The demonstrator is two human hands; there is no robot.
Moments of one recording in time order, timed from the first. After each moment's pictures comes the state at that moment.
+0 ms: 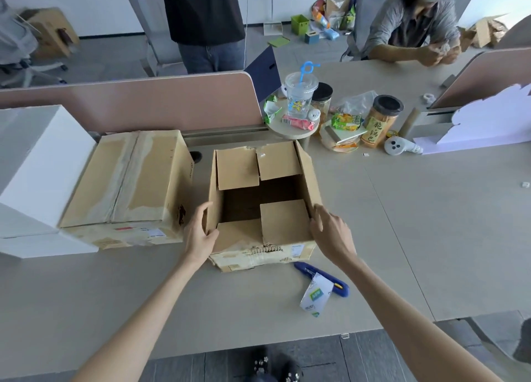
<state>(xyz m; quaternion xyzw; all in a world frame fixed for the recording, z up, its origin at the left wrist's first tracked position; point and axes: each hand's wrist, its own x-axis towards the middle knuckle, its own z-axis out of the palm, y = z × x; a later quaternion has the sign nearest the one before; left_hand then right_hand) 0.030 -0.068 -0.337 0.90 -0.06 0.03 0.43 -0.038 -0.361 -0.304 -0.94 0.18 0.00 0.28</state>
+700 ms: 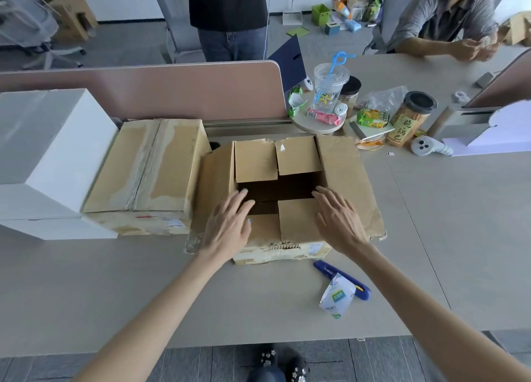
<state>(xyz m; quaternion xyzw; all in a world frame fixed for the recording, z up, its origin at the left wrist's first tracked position) 0.036 -0.070 -0.317 0.95 -0.27 0.08 0.11 -0.009 -0.343 -0.311 -0.98 -0.03 -0.06 0.16</state>
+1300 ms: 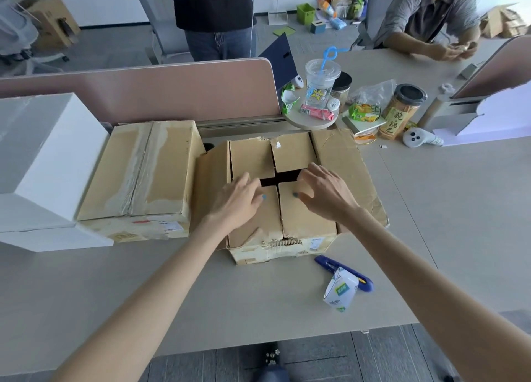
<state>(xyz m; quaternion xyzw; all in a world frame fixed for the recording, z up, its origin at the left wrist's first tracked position) 0.078 -0.097 -0.272 0.95 -0.28 -0.05 0.11 0.030 -0.327 -0.270 -0.98 -0.10 -0.07 0.15</state>
